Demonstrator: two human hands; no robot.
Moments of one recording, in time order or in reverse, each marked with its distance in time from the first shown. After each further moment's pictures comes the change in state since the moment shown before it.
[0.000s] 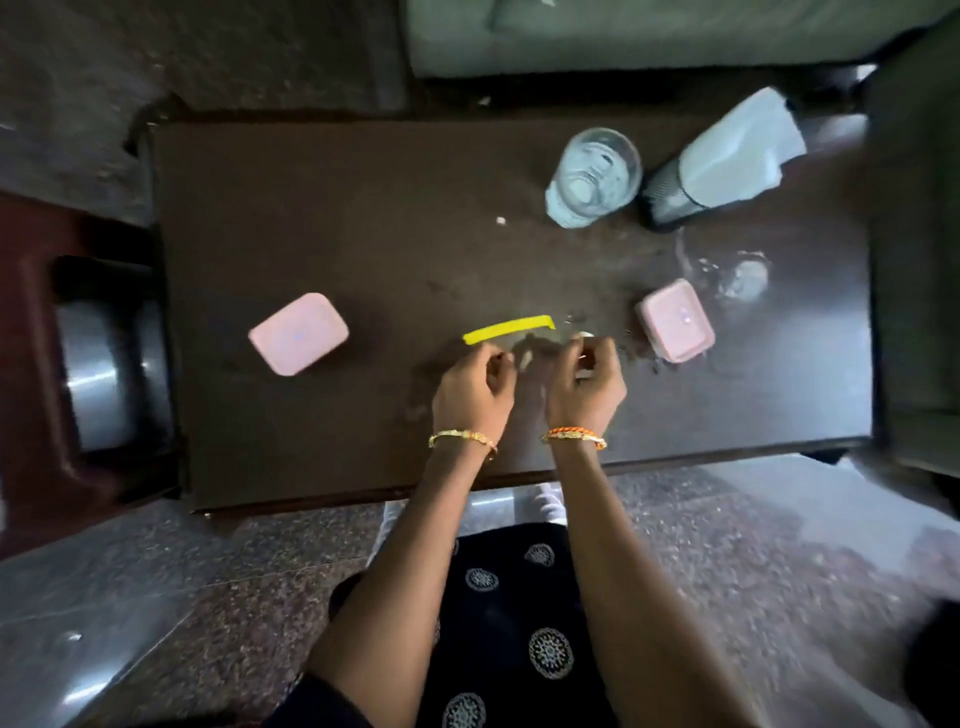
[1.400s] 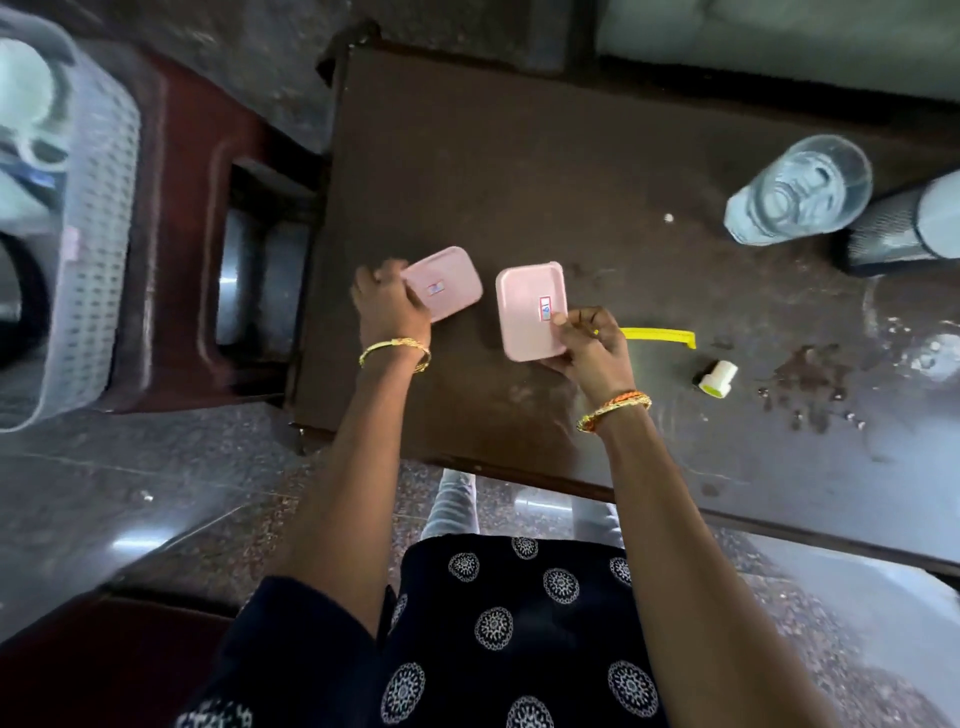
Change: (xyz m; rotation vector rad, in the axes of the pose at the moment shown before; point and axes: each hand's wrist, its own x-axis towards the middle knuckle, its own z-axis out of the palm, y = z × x) left_hand 0.060 -0.106 -0.136 0.278 0.355 -0.374; right_hand -0.038 -0.056 0.072 0.351 -0.869 0.502
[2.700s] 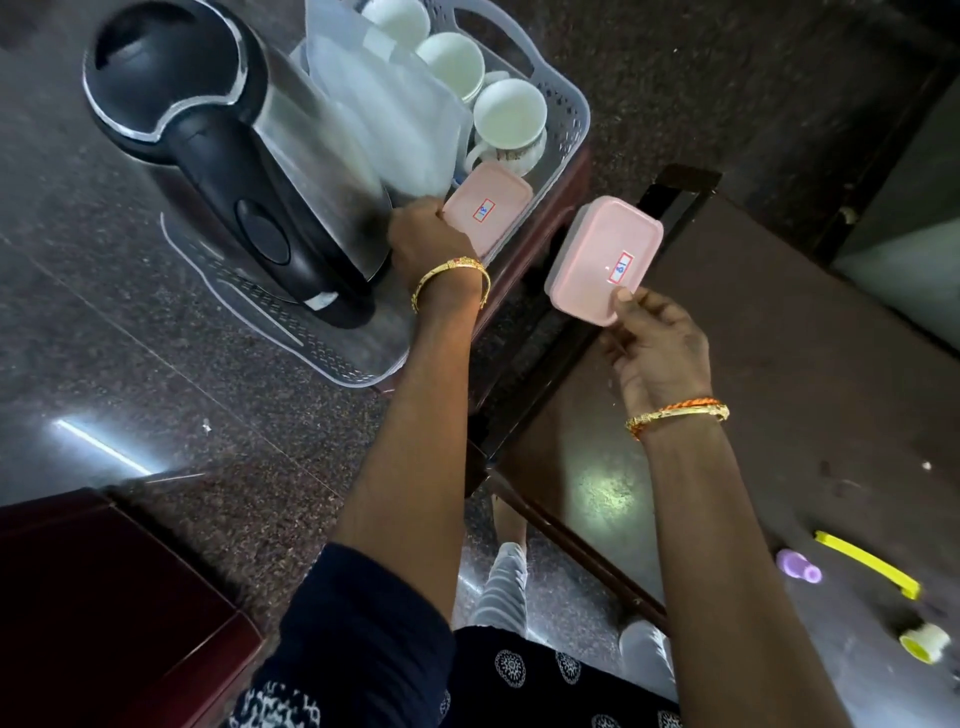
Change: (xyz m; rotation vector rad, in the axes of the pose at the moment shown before) left_hand 0.113 -0.146 -0.213 -0.431 0.437 -0.440; right_hand -0.055 -0.025 0.283 -0.042 -0.201 -0.147
